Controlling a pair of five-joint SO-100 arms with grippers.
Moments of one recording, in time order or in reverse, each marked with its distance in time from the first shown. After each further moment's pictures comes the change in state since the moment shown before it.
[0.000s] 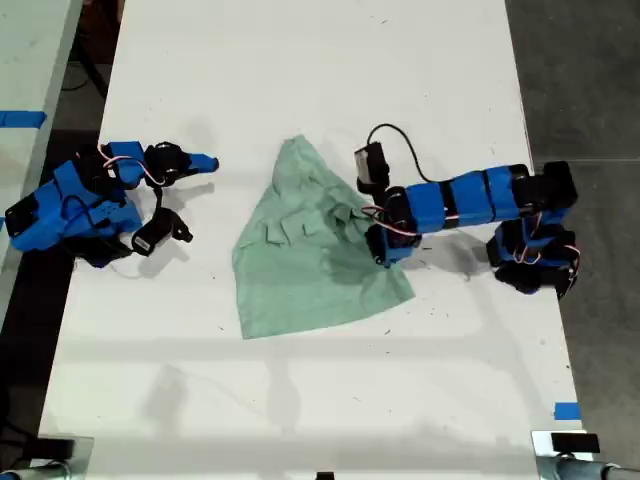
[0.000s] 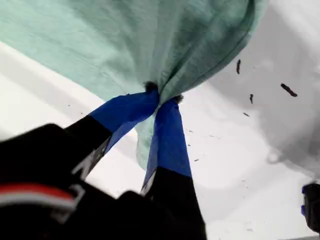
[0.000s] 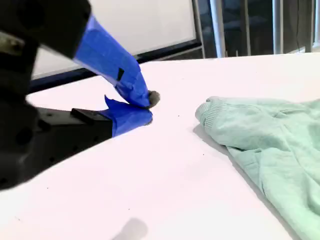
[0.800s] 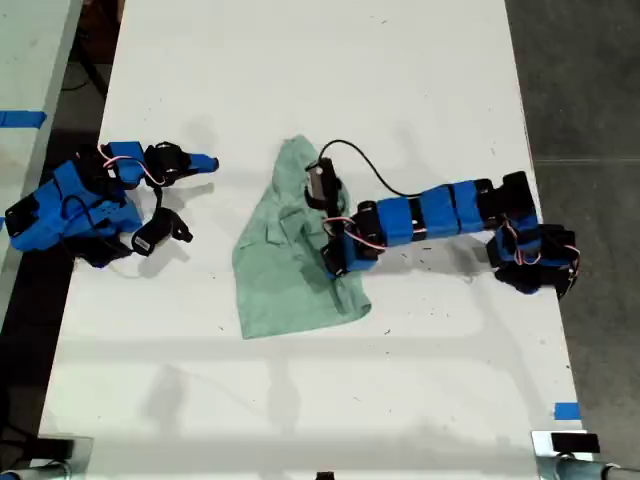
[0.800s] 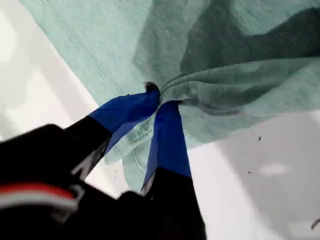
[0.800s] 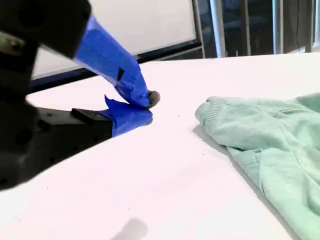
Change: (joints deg) arm 0 0.0 0.0 0.0 0.0 0.0; arm 1 -1.1 -20.3 -16.3 -20.7 -12.7
